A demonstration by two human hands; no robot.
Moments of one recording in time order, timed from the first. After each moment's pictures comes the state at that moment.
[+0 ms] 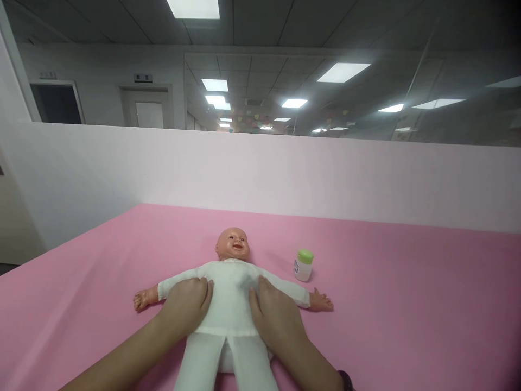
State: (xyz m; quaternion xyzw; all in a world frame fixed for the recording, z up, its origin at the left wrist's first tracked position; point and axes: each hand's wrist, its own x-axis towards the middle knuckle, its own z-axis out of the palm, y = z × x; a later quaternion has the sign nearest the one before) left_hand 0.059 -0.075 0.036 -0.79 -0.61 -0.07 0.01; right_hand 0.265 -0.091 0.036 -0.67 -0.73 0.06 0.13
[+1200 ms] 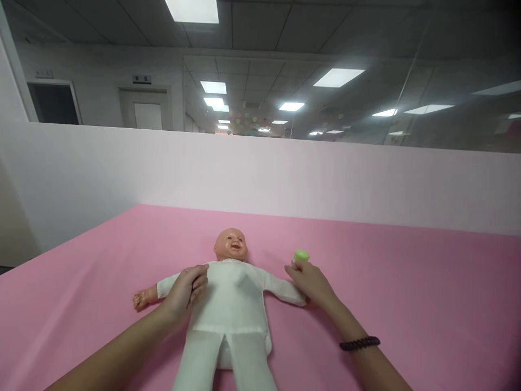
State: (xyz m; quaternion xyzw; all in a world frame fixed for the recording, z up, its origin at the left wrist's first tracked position) left_hand 0.061 -0.068 0.047 -0.45 -0.41 -0.49 -0.63; right_hand 0.378 -0.028 0.034 -0.72 -0.61 0.14 0.29
